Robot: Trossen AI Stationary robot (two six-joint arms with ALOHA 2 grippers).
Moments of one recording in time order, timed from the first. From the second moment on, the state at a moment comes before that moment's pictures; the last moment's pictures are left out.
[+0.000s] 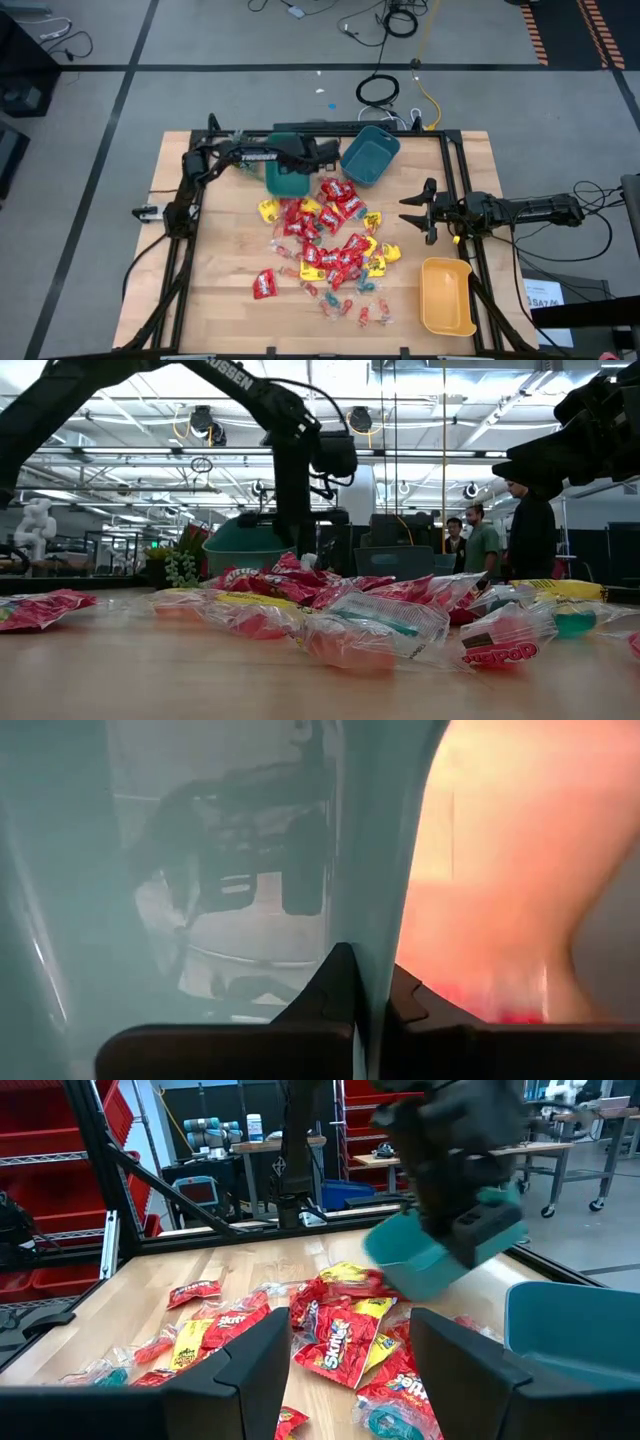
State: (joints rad) left arm 0.33 2.11 1.65 -0.89 -0.35 -1.25; right arm 0.08 0.09 0.01 0.05 0.18 0.11
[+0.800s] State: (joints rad) left arm 0.21 2.09 1.75 -1.01 -0.37 -1.39; right arm 0.08 0.09 0.01 0.05 0.18 0.11
